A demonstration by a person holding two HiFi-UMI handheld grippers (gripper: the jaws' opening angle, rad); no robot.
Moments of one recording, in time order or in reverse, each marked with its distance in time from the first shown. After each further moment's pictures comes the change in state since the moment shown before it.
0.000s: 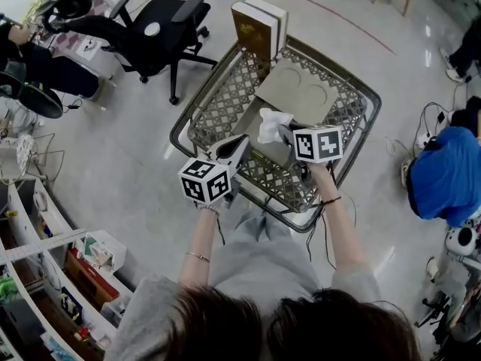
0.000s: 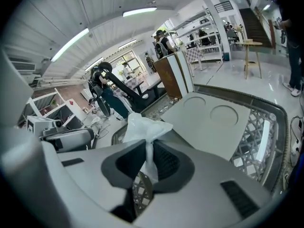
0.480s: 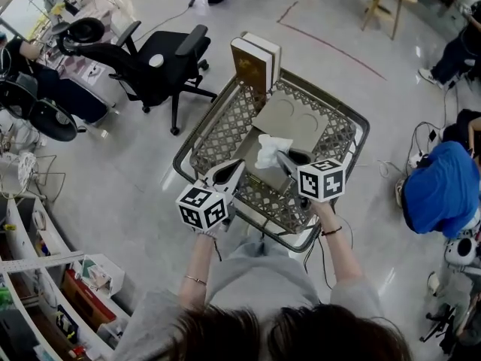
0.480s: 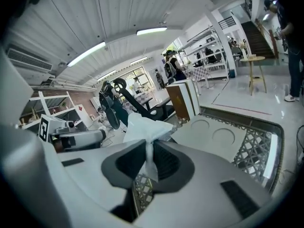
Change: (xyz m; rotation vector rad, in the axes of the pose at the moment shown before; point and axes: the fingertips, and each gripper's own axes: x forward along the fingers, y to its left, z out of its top) left arm -0.026 -0.028 0.038 0.077 -0.084 -0.018; right arm -0.059 0.040 0.030 -0.094 -0.201 0.067
